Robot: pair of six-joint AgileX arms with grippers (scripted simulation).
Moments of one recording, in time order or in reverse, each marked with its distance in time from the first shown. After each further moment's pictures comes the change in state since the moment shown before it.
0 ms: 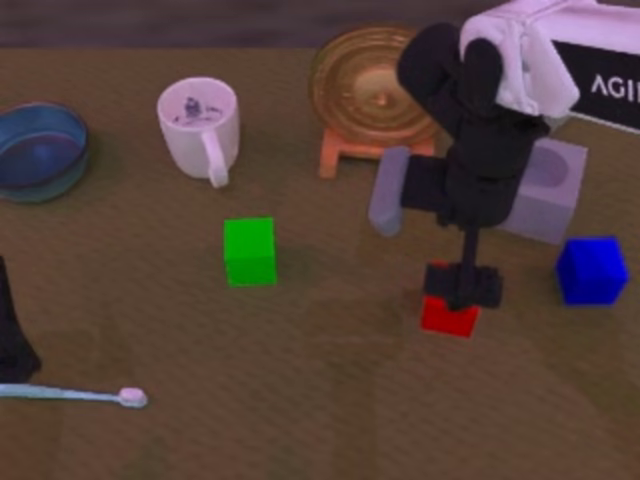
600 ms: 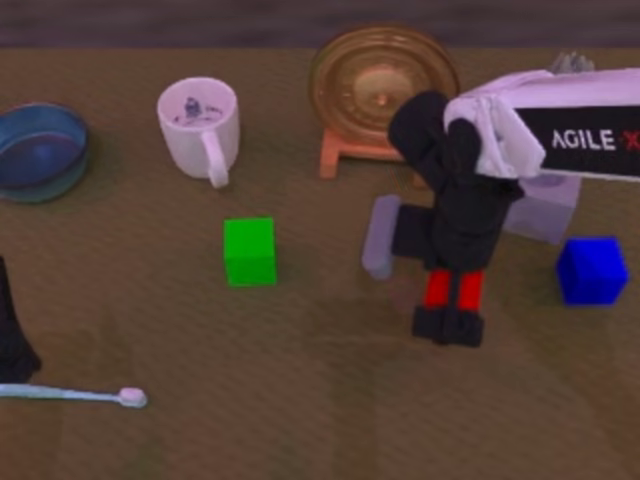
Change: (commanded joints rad) left arm 0.000 0.000 0.000 0.000 0.000 0.000; right arm 0.000 0.098 -0.144 0.251 0.001 0.003
